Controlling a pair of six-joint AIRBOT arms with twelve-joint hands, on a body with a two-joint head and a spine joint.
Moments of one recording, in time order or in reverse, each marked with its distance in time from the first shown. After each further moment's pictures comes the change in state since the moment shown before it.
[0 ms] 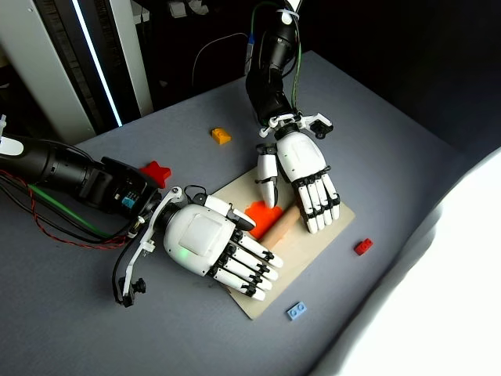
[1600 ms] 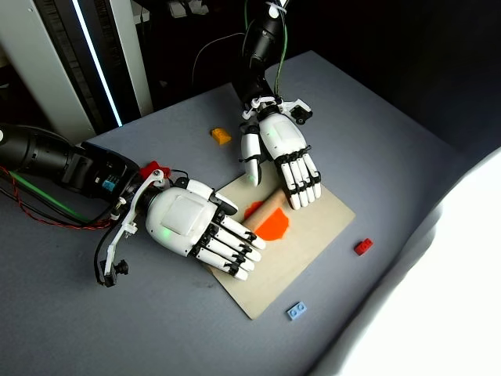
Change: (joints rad) left arm 0.140 0.013 -0.151 0.053 -0.216 -0.081; right arm -0.068 0.065 -0.157 -0.043 0.084 -0.075
